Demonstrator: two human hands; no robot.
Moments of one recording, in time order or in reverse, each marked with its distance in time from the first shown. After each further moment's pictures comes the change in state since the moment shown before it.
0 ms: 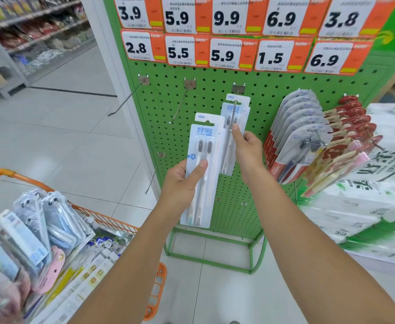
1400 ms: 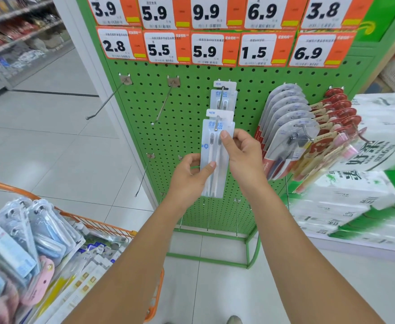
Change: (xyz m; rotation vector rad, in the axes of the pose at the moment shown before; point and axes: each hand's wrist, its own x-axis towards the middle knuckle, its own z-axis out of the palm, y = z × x) left_hand 0.032 -0.015 0.035 0.167 -0.025 -0.017; right_hand -0.043 -0.012 -0.025 -0.004 -0.097 -0.206
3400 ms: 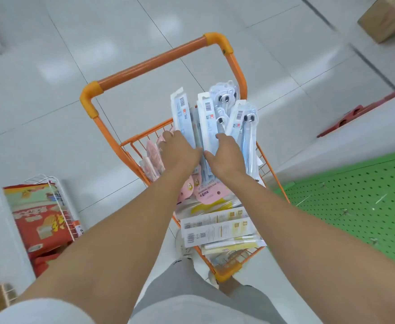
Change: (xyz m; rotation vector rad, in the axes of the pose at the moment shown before) left_hand -0.096 -0.289 -0.495 0.520 0.811 -0.789; right_hand -0.195 0.182 0.546 -0.973 -1.040 -0.067
